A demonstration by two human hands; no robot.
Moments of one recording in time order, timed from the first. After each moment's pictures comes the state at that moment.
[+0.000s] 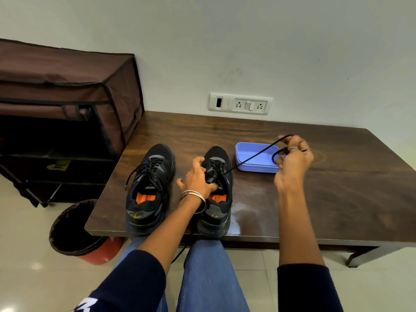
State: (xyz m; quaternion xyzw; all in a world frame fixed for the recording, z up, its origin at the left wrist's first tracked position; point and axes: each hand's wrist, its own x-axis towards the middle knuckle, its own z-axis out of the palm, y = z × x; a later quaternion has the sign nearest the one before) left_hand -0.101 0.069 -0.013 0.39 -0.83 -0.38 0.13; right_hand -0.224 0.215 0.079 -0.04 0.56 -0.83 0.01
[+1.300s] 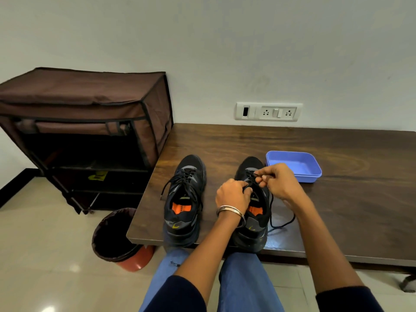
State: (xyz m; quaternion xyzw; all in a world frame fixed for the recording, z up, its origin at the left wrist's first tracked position) left_hand -0.087 0.082 0.003 0.35 -0.89 -0.26 0.16; right_hand -0.193 0.162 0.037 -0.29 0.84 -0.42 0.17
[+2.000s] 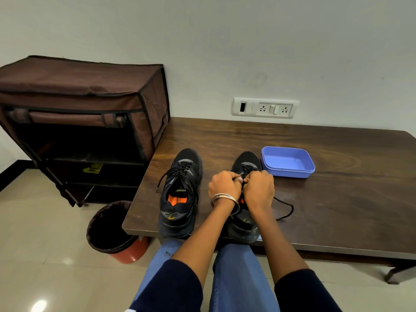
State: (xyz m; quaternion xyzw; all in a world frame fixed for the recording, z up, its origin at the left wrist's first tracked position) left_hand -0.088 0.079 0.010 0.44 -0.81 -0.35 0.17; right_hand -0.143 0.139 0.007 -0.24 0.94 -0.22 -0.03
